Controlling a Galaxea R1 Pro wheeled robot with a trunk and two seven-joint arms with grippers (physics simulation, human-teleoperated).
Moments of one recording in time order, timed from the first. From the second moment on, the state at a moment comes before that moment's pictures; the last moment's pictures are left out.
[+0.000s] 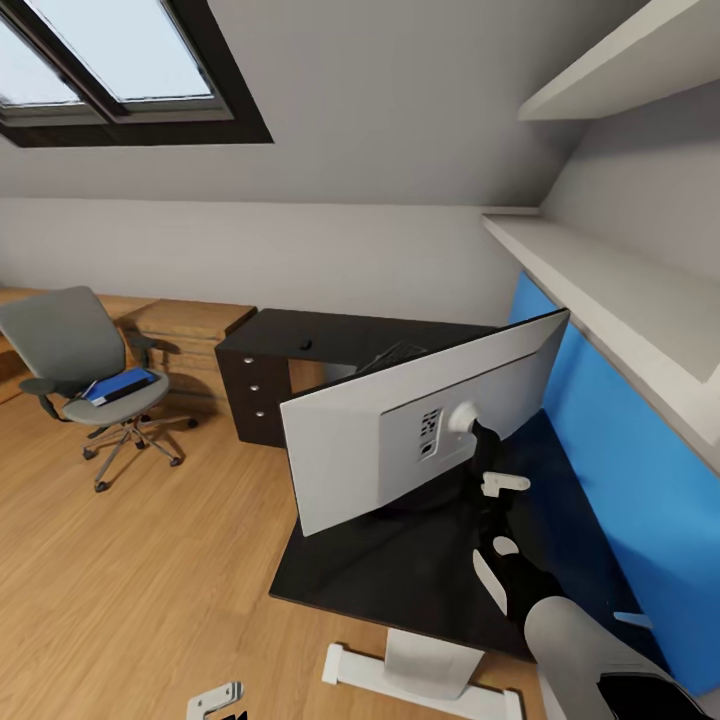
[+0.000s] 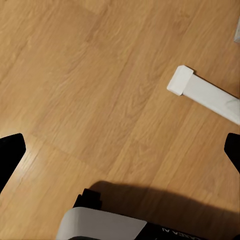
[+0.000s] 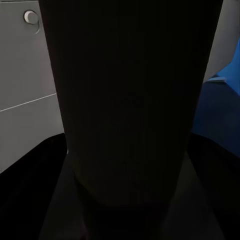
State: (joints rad) left arm -0.30 0.00 -0.02 -0.32 0.31 -0.06 0.09; right arm -0.75 0.02 -0.01 -0.39 0.01 -0.45 -0.21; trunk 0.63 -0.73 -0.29
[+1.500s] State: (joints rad) left arm -0.30 0.00 -0.02 -0.32 0.31 -0.06 0.09; right arm -0.75 0.02 0.00 -0.38 -0.01 -0.46 -0.22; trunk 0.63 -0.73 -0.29
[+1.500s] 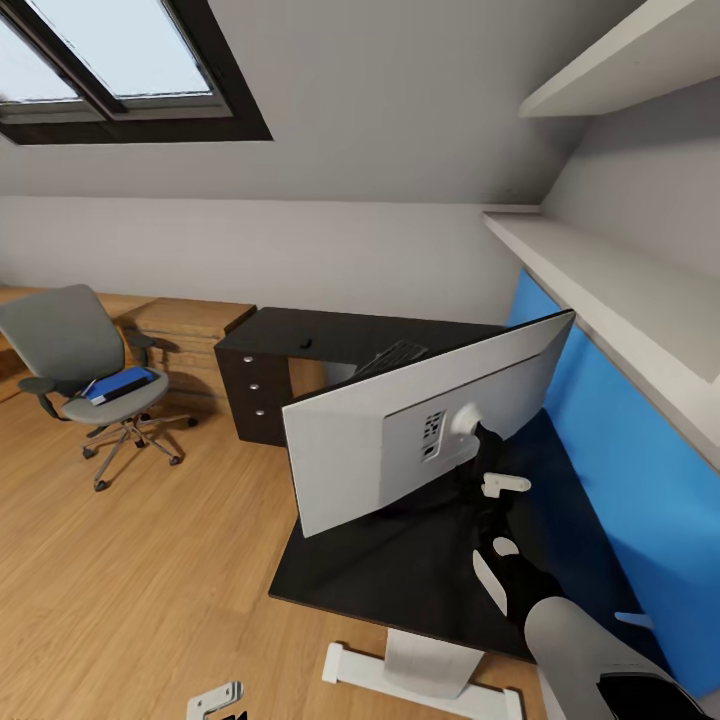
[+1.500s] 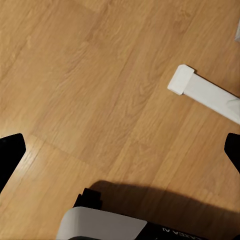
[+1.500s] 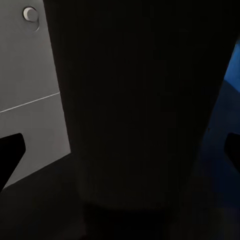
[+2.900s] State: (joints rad) left arm -0.30 0.00 -0.02 -0.32 0.31 -0.06 0.09; right arm -0.75 0.02 0.00 -0.38 -0.01 -0.46 -0.22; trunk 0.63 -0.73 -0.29
